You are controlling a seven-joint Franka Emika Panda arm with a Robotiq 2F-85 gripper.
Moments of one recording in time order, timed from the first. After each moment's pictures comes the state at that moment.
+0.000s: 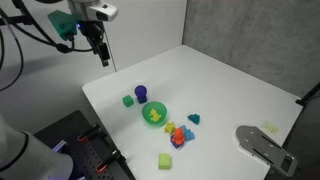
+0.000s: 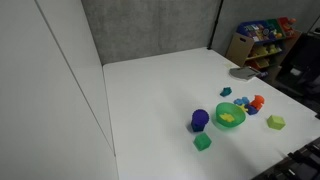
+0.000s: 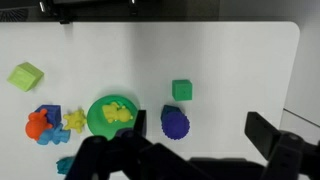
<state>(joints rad) 0.09 -0.62 0.10 -2.59 0.22 1.99 0.22</state>
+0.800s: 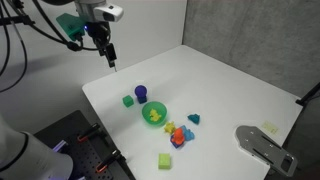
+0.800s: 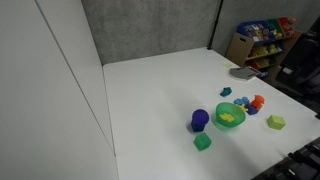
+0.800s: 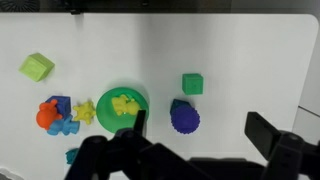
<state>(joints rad) 0.07 -0.56 0.10 -2.57 0.16 2.02 0.22</state>
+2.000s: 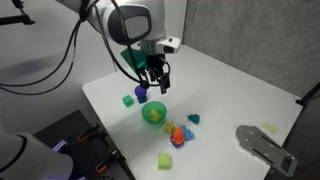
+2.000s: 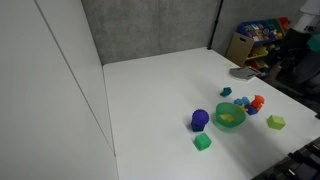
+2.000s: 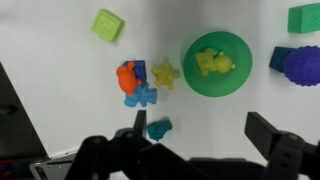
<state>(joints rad) -0.13 -0.14 -0.07 -2.44 -0.11 2.34 0.18</state>
